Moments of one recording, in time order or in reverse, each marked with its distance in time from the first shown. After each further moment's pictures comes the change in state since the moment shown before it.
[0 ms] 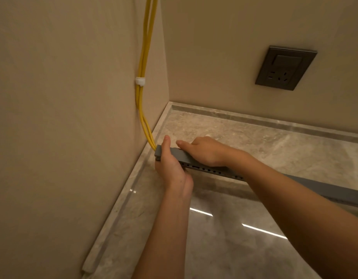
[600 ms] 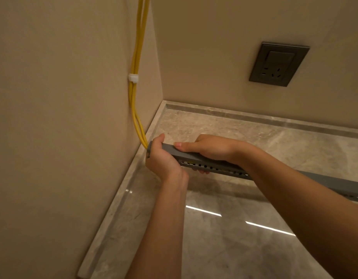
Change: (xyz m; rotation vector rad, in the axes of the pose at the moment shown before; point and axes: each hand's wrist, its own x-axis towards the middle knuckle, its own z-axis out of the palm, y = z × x) left_hand 0.003 0.004 0.008 0.059 0.042 0.053; right_hand -0.015 0.015 -0.022 0.362 -0.261 -0.002
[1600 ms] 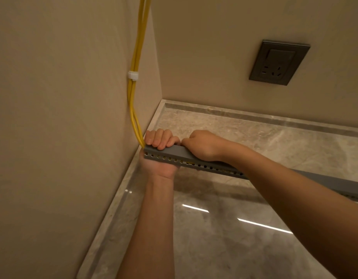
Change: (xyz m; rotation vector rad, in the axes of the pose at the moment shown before) left_hand 0.029 0.014 -0.009 -0.622 -0.785 -0.235; right_hand 0.007 -0.024 0.016 -0.303 0.291 0.015
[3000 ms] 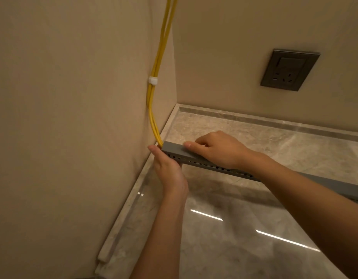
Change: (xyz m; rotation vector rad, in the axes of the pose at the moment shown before) left_hand -0.035 -0.007 -0.011 0.761 0.538 0.359; right_hand -0.018 0.007 0.007 -0.142 0.161 -0.195
